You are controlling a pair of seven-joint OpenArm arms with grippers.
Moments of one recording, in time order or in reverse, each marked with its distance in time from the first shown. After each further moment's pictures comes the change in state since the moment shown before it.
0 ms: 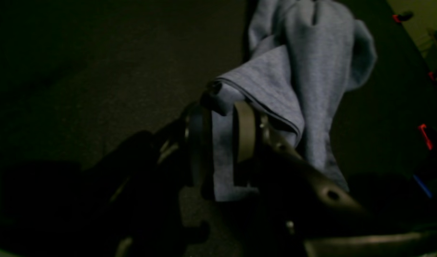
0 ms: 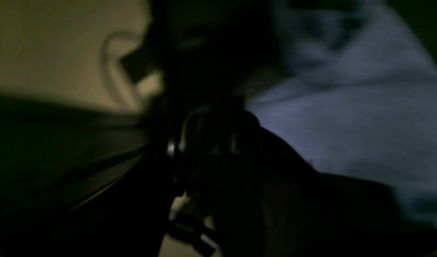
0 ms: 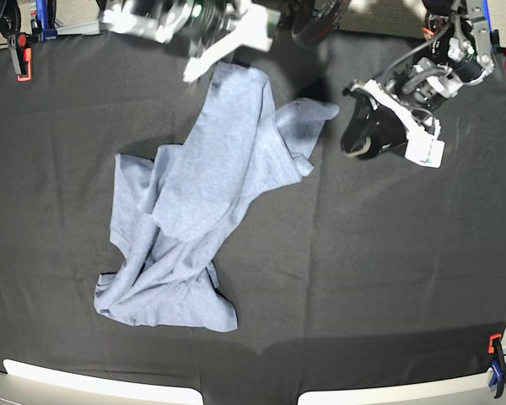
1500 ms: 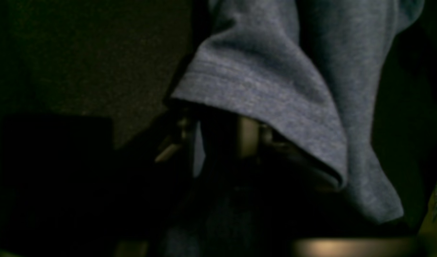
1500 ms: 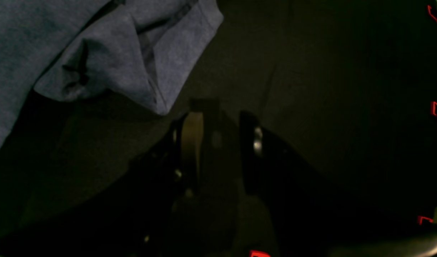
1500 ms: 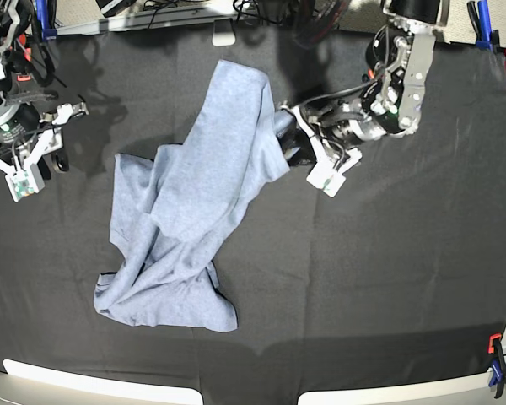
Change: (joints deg) left arm -17.6 0.3 22.3 -23.6 14.9 4.5 -4.7; right arm 3.3 -2.1 59.1 -10.6 16.7 2.3 -2.5
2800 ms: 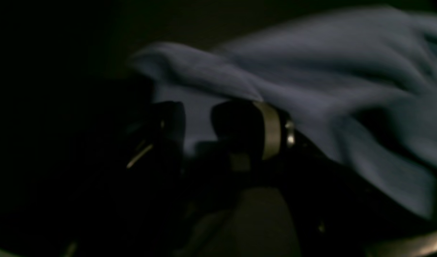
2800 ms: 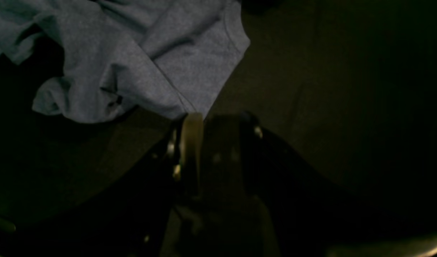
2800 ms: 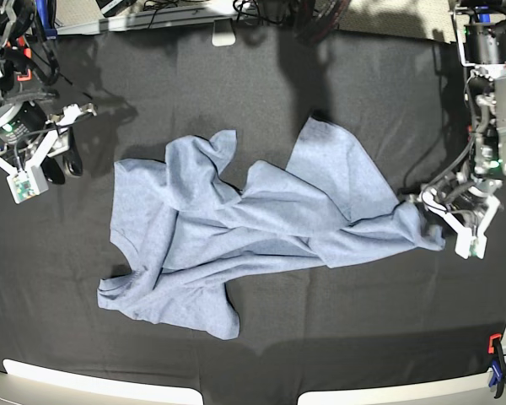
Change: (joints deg) left arm -8.1 -14.7 -17.1 -0.1 -10.3 13.6 8.4; right arm 0.0 -0.3 0.0 0.0 7.3 0.0 1.1
